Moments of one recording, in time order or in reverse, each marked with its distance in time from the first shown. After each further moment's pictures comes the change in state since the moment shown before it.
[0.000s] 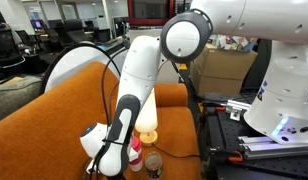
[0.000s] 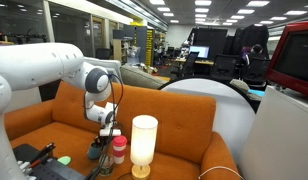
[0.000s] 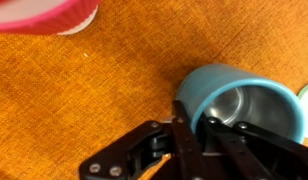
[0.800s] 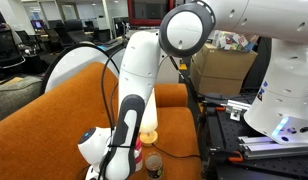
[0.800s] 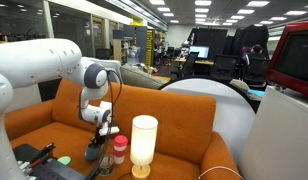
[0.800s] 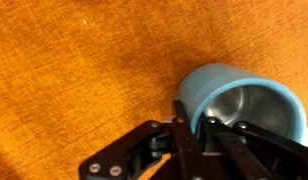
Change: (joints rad) arm 0.026 -0.054 0.005 -0.095 -0.100 0.045 -0.177
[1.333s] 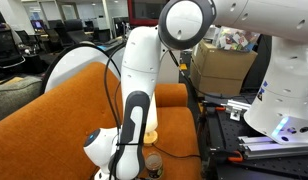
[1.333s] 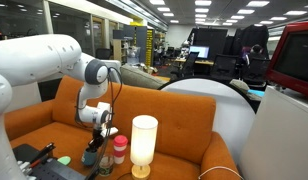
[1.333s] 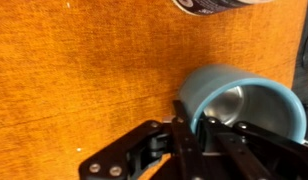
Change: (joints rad) arm -0.014 -0.051 0.004 -0.117 -0.049 -0.015 -0.290
